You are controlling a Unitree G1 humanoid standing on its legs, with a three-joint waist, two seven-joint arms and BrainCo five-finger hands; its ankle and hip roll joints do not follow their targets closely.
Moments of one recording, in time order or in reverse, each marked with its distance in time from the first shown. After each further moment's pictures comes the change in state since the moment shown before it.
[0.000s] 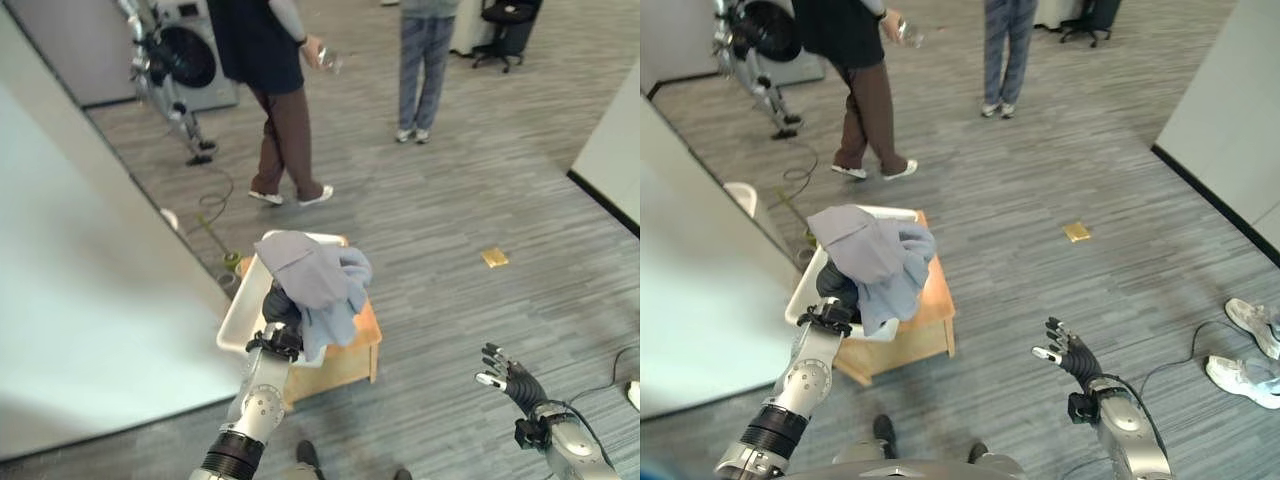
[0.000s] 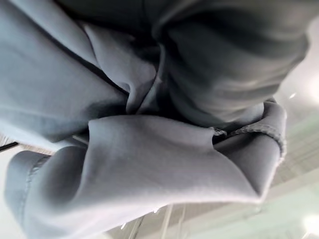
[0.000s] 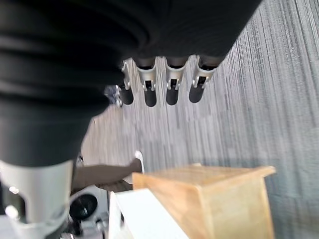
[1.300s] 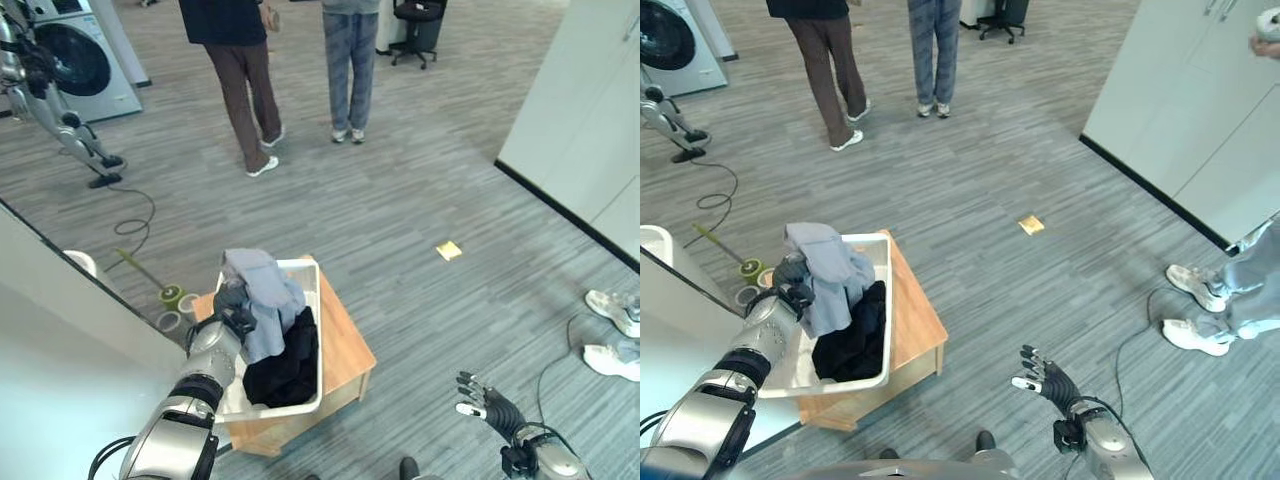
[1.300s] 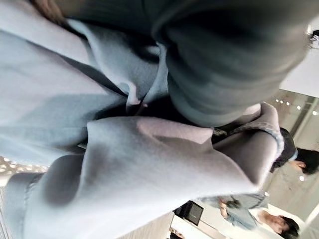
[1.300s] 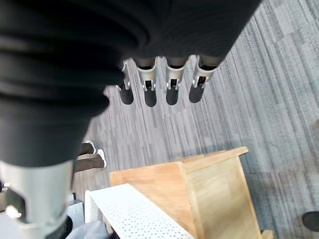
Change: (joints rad) left arm -0.376 0.216 0.034 0.760 0.257 0.069 0.134; right arm 0.041 0.019 0.091 -0.036 -0.042 0.062 0.078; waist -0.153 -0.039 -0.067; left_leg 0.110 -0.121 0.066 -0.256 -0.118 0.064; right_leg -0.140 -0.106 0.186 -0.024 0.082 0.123
